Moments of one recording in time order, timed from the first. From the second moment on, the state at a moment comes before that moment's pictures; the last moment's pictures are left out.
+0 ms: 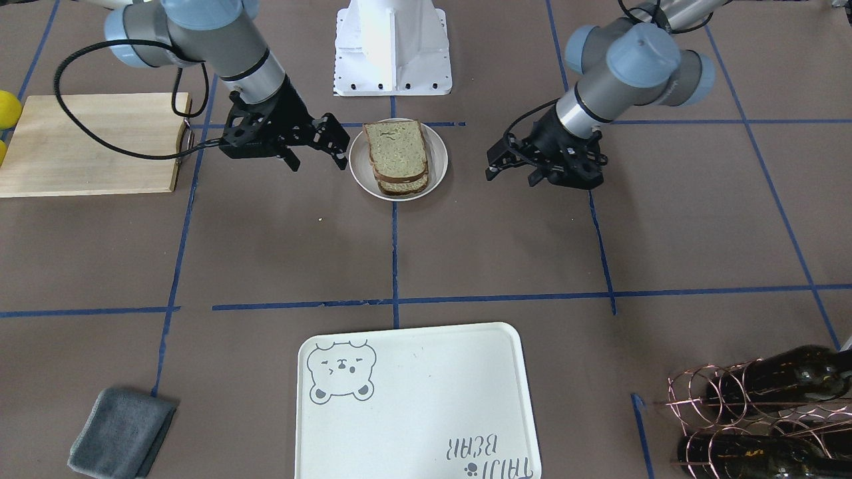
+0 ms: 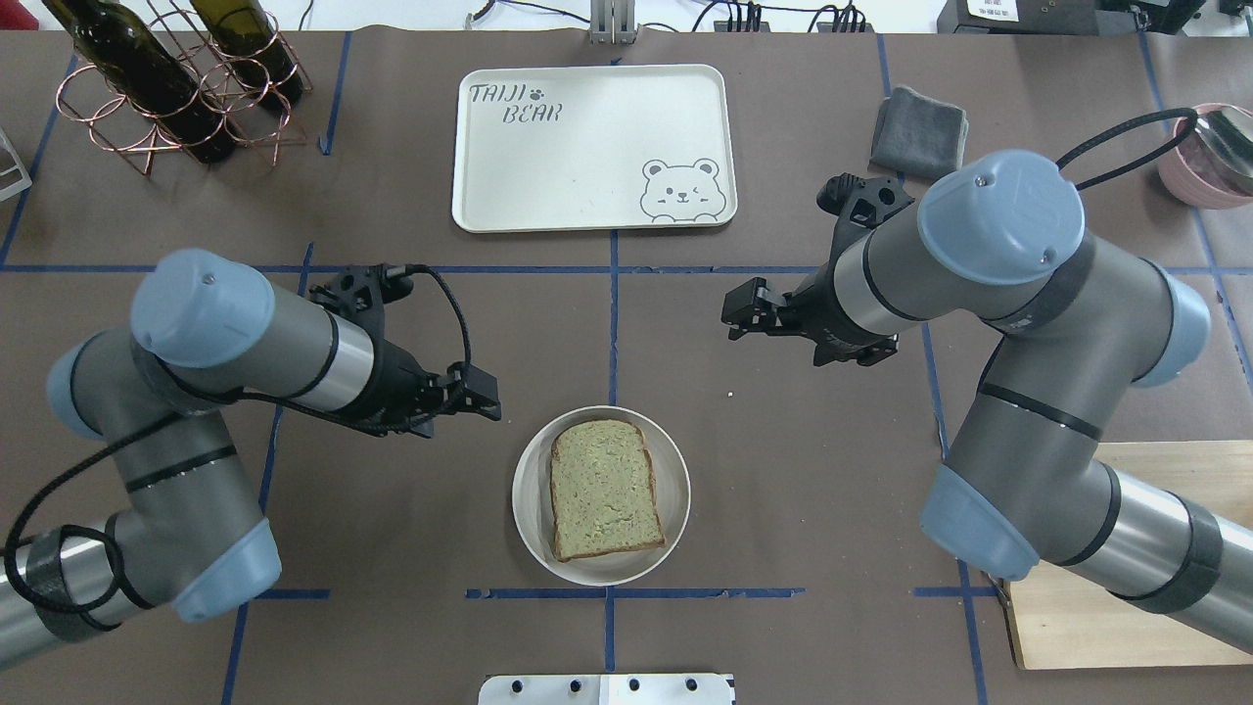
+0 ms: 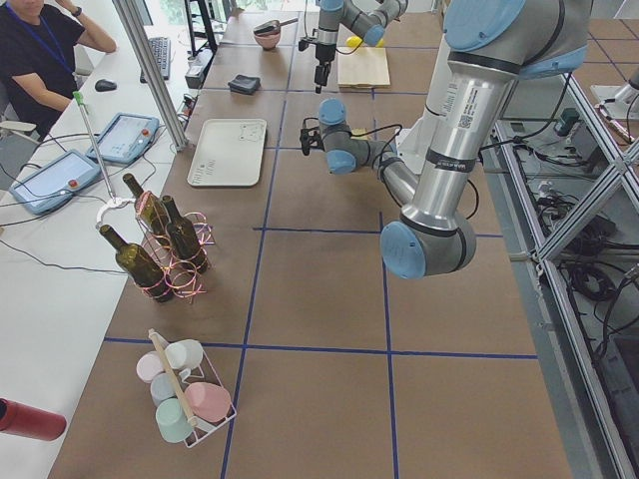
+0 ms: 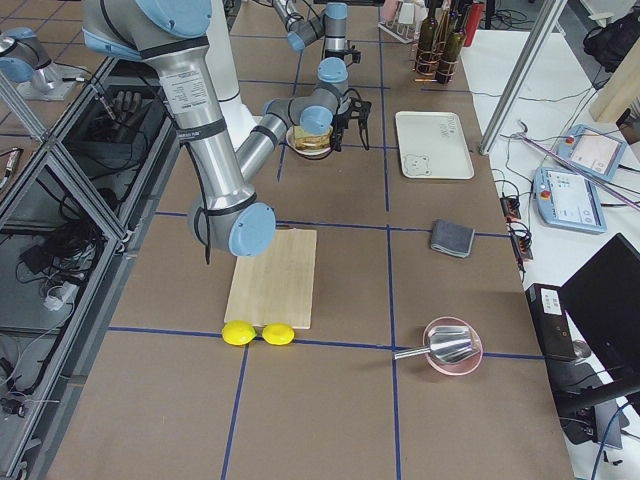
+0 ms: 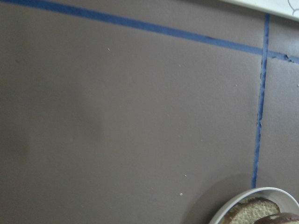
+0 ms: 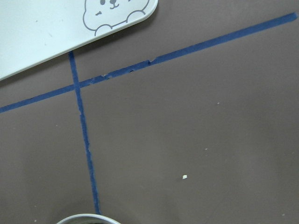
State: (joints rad) left arm -0.52 -1.93 -1.81 -2.12 -2.04 -1.49; right arm 0.65 -1.16 1.97 -1.46 1.98 1.39
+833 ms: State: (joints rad) left arm -0.34 -2.01 -1.75 -2.03 -1.90 -1.55; right arm 0.71 -1.18 2.01 -1.61 2.00 1.18
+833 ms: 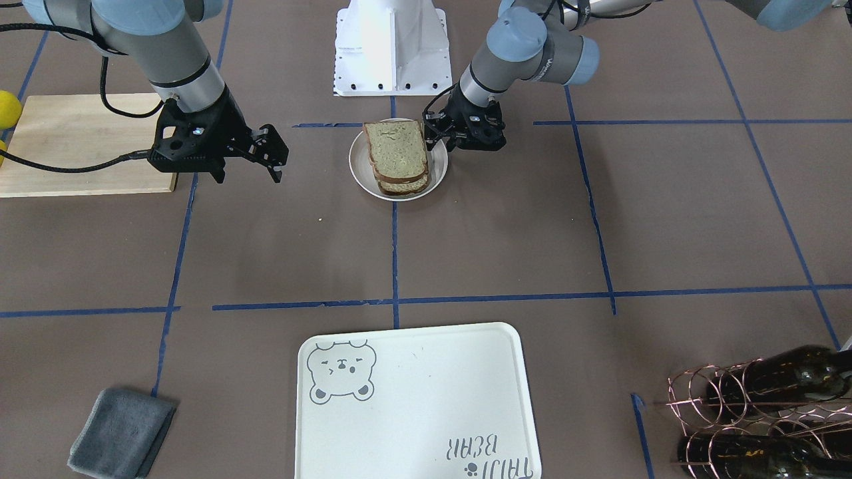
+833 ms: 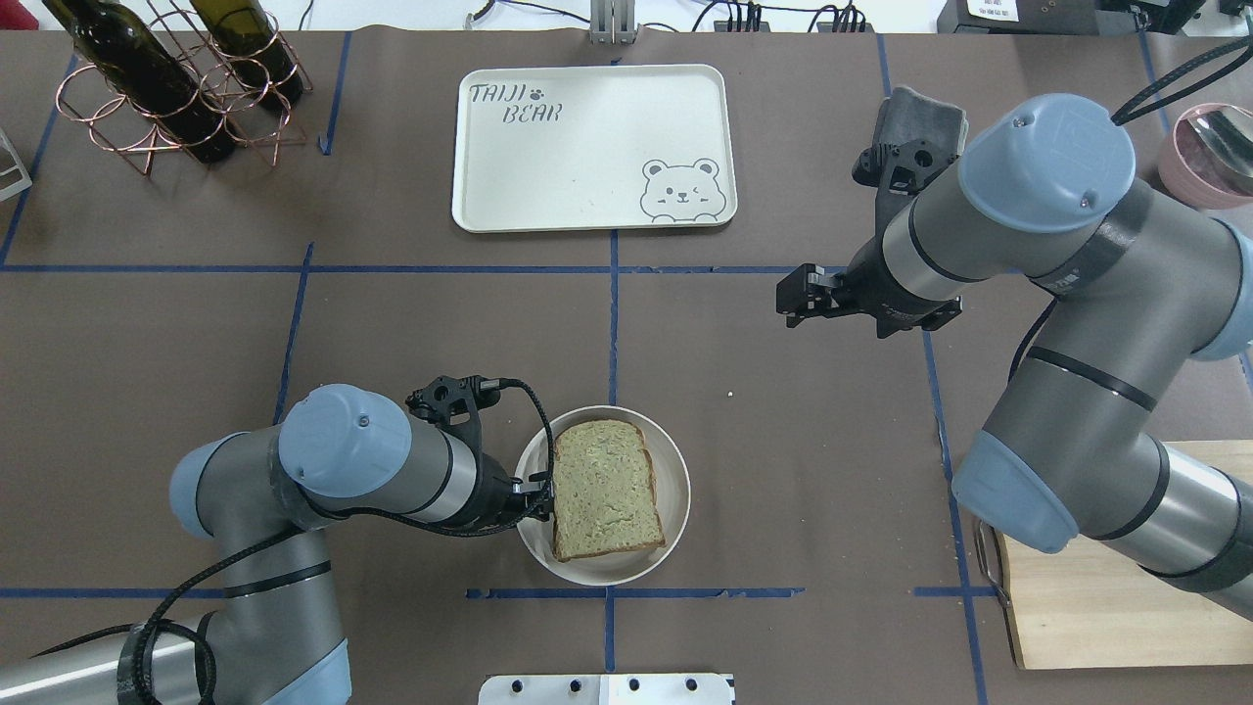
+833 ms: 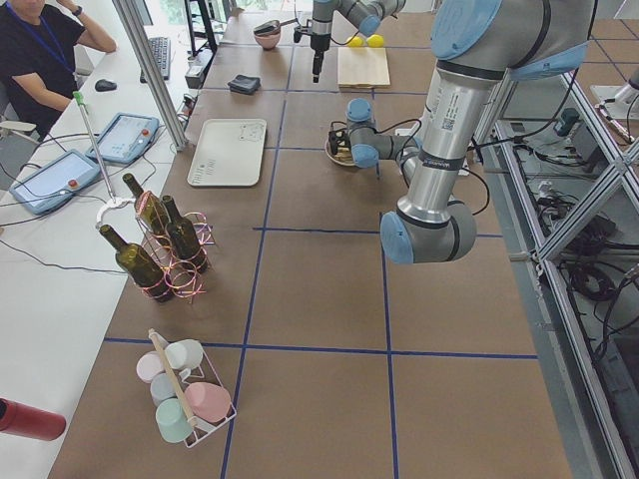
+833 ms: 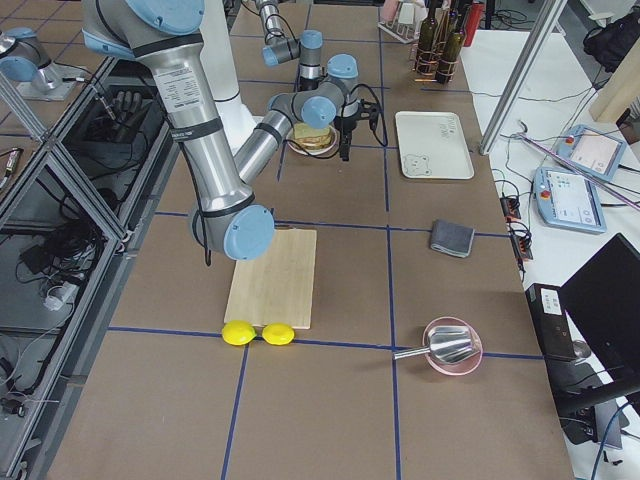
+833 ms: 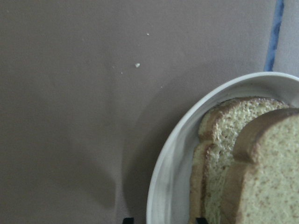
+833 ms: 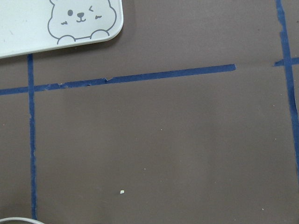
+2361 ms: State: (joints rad) left arm -0.41 -2.03 -1.77 -2.04 -2.01 -1.54; right arm 0.74 -1.29 2.07 -1.61 2.00 1.06
